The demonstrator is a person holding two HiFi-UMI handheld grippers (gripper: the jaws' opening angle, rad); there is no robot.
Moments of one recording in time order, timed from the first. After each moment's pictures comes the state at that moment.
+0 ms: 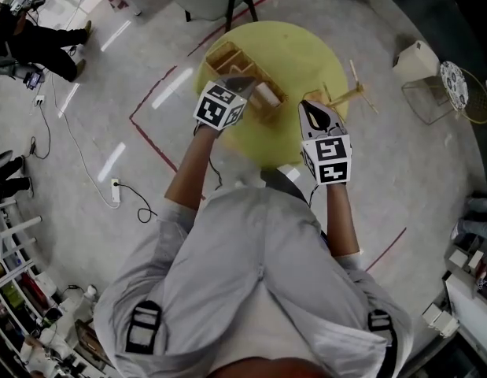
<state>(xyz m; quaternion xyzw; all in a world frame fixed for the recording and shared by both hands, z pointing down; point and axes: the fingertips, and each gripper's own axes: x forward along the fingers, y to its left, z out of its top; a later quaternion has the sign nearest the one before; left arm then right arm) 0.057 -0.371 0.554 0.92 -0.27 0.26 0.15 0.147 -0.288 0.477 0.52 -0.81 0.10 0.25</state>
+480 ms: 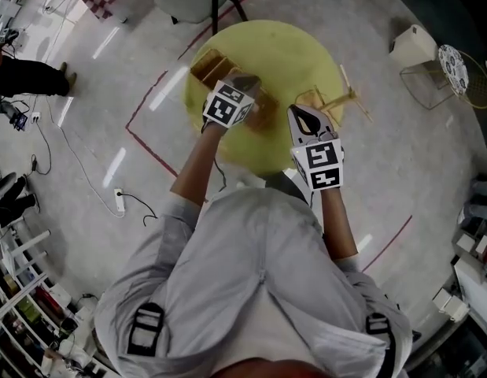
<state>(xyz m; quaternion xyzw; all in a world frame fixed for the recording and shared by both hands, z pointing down) 0.114 -0.405 0.601 0.92 -0.23 0.29 0.15 0.155 -0.307 0.493 0.52 -0.81 0.13 0.24</state>
